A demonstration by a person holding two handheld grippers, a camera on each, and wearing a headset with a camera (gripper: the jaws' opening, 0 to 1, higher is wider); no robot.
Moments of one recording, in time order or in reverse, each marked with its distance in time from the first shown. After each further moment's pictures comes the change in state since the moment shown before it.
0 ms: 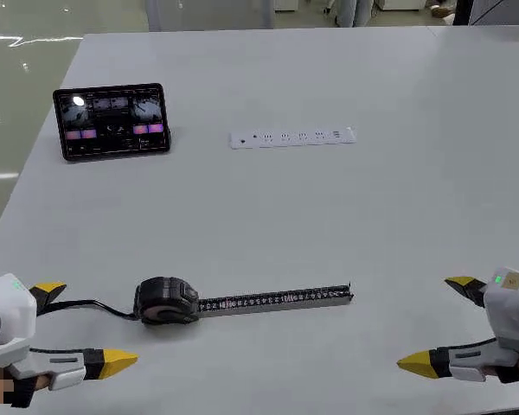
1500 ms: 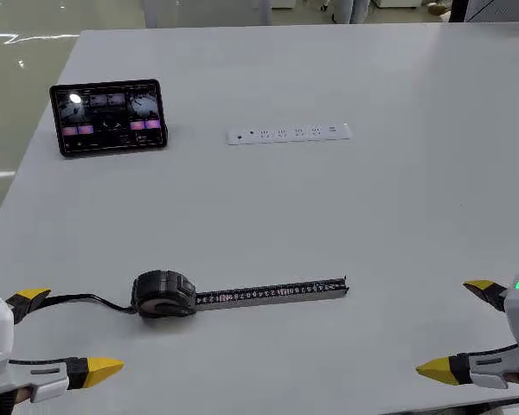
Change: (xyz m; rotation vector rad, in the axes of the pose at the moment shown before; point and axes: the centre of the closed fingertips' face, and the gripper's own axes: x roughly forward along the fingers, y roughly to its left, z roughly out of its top) left arm -0.011 -0.004 -0.006 0.012 -0.020 0.009; right arm -0.024 0.002 -0.014 0.008 0.025 -0.028
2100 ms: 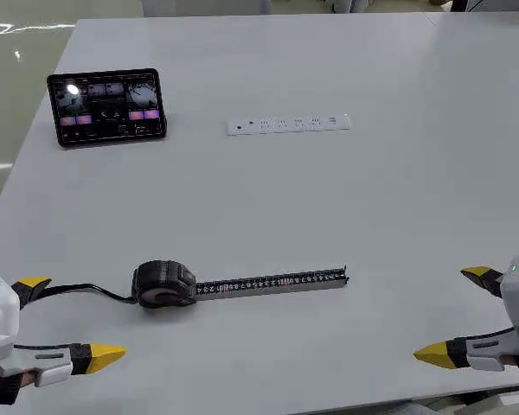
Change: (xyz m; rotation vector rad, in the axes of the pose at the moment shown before) left arm 0.006 0.002 -0.002 -0.018 0.036 0.008; right arm 0.004 -0.006 0.006 -0.019 0.018 0.012
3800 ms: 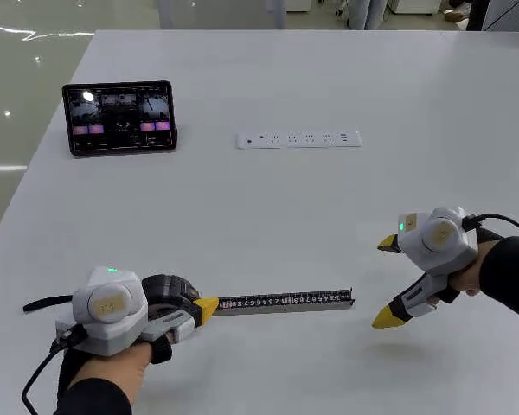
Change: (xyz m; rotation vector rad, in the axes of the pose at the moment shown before) left arm 0.083 -0.024 0.051 -0.338 -0.158 0.342; right arm 0.096 -0.015 0.062 -0.400 0.209 0.297
